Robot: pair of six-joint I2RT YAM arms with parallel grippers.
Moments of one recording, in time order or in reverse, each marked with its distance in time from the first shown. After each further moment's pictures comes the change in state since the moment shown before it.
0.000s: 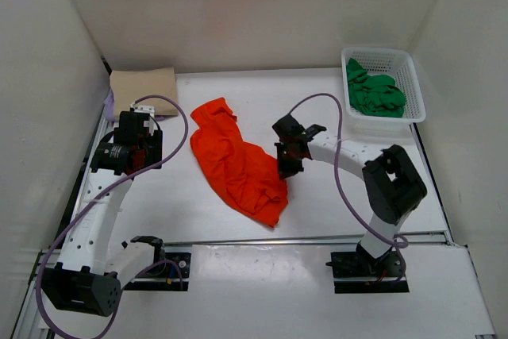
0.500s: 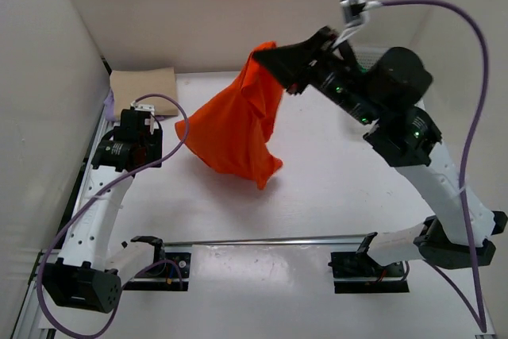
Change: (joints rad) left arm 0.000 0.019 0.005 0.006 -0.020 0.000; right arm 0.269 -0.389 0.832 0.271 -0.023 -0.077
